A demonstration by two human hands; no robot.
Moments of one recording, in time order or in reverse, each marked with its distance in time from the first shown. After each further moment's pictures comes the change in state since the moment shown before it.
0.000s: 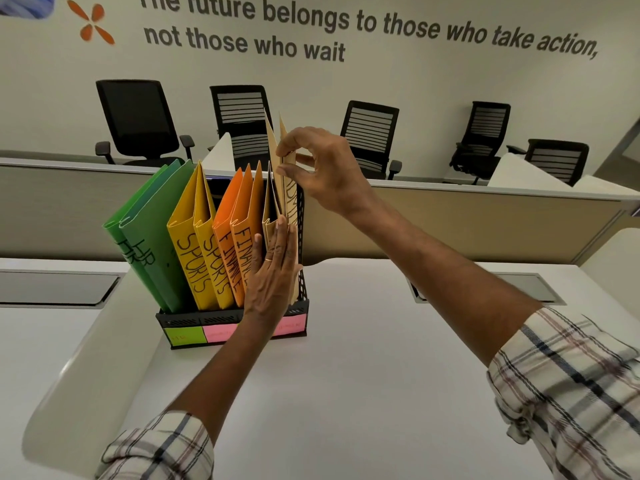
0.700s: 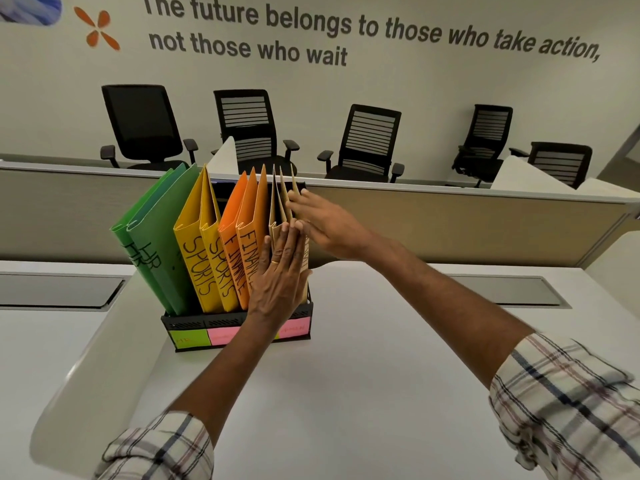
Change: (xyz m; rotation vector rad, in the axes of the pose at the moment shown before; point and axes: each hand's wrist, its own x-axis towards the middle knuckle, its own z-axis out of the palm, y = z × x) left_hand 0.000 -0.002 0.008 0.029 0.002 0.103; right_hand -0.052 0.048 0.046 -0.096 -0.511 0.139
